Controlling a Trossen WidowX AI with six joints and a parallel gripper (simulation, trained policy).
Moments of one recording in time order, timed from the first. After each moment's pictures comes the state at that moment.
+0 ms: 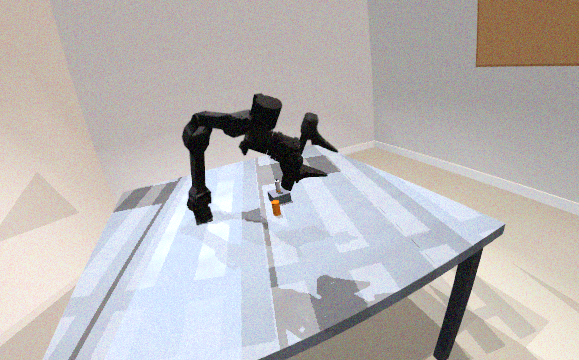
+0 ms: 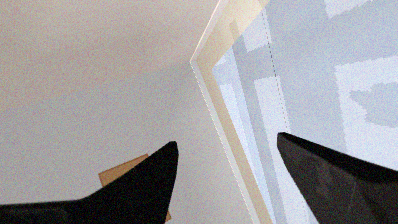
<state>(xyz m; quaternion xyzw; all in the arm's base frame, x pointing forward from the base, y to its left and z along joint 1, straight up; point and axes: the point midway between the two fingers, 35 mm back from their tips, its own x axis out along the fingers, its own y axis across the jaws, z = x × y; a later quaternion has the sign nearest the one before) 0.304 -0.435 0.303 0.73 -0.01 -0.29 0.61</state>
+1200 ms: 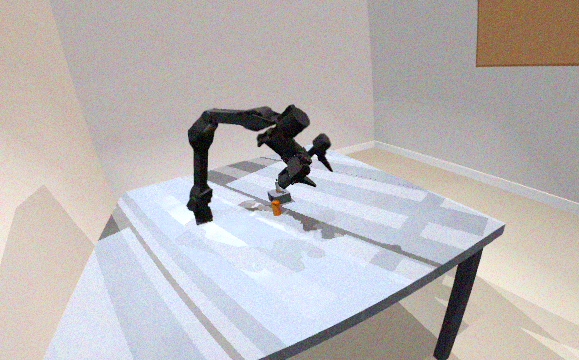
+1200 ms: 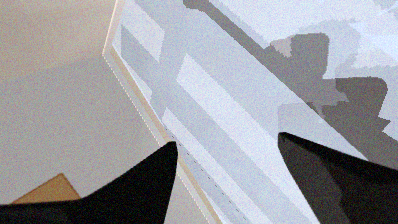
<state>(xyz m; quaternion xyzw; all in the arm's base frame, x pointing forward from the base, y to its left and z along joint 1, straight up) 0.341 -0.340 0.229 0.74 0.16 -0.38 0.53</state>
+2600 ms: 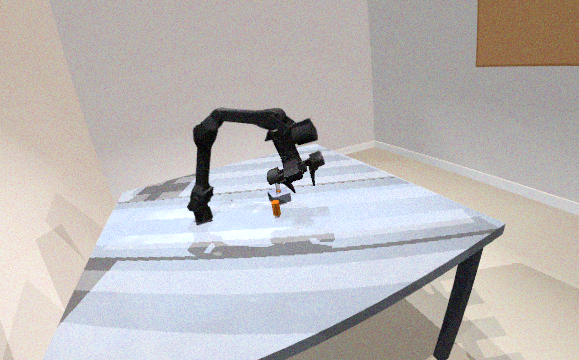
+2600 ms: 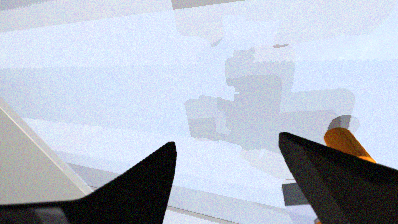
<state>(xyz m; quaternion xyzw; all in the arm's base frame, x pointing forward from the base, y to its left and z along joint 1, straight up) 0.334 -0.244 0.169 0.67 0.32 -0.49 0.45</state>
